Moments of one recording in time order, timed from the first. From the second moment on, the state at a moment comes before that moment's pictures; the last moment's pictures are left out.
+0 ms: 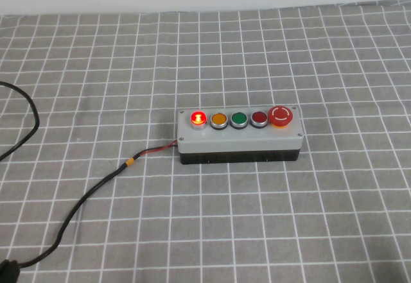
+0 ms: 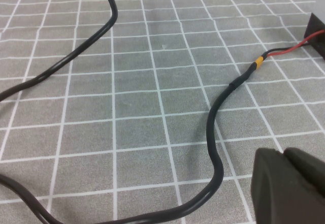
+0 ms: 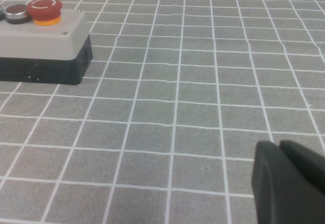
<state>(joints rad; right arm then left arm) 0.10 -0.01 0.02 0.07 0.34 -0.03 -0.13 -0.01 0.03 -0.07 0.39 0.12</state>
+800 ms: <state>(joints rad) 0.10 -0.01 0.02 0.67 0.00 -0.03 -0.13 -0.01 0.03 -0.07 0.39 0.12</state>
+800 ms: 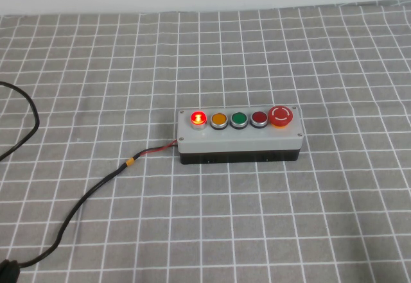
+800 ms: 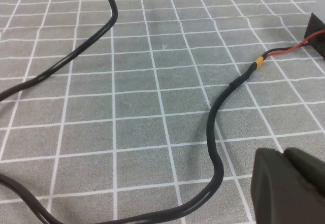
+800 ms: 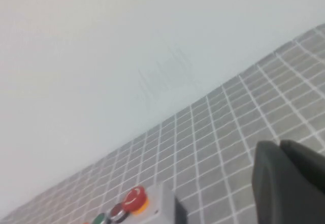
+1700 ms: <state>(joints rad) 0.20 1.15 -0.97 0.44 0.94 -0.15 -0.13 -0.01 0.03 -0.07 0.39 0.12</state>
